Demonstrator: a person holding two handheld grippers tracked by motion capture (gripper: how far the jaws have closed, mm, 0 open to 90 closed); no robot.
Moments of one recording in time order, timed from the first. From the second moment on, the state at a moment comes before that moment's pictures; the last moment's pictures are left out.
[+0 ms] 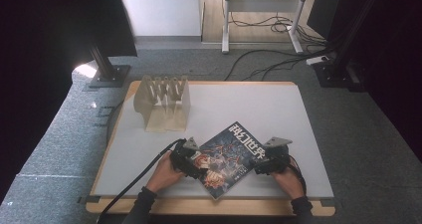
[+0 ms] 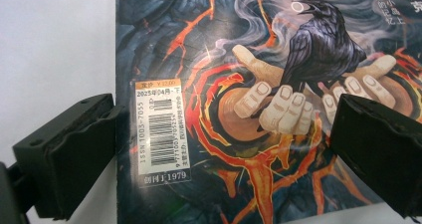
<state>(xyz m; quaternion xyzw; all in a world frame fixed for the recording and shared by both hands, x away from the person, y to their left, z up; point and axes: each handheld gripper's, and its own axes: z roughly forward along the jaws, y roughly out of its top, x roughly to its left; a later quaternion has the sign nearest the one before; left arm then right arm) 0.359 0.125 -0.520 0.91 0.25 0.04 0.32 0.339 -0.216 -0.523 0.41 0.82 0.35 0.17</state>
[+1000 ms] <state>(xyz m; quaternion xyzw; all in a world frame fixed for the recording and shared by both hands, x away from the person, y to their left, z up) 0.392 0.161 -0.521 0.90 0.31 0.11 0.29 0.343 -0.225 -0.531 0.43 0.82 0.33 0.17</state>
